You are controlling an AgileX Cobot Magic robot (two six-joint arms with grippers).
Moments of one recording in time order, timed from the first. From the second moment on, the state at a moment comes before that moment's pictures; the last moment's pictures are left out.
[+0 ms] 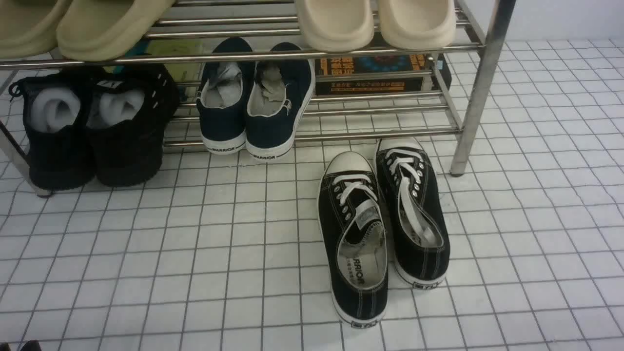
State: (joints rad) right arm -0.03 -0.01 0.01 0.11 0.39 -0.06; left arm -0.02 -0.01 0.02 0.15 0.39 -0.17
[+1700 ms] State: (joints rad) right arm -0.03 -0.01 0.01 0.11 0.39 -0.06; left arm -0.02 -0.01 0.03 -0.59 0.25 -0.76
